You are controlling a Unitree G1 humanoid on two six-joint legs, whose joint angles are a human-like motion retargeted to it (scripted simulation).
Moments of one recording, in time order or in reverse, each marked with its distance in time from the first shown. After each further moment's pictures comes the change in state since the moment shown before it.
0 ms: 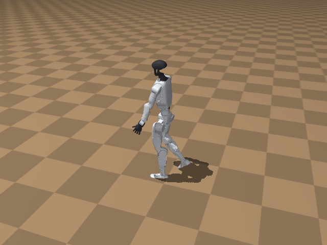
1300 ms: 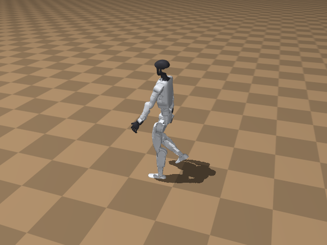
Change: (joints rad) left arm -0.035 0.006 -0.119 -0.057 0.233 -0.014 0.068; right arm 0.177 0.033 -0.003 -0.064 -0.203 -0.018 -0.021; waist -0.014 0.046 -0.045; left_leg -0.061 0.006 -0.180 0.000 0.075 -0.031; right_leg -0.204 0.032 0.095 0.339 -0.141 0.036
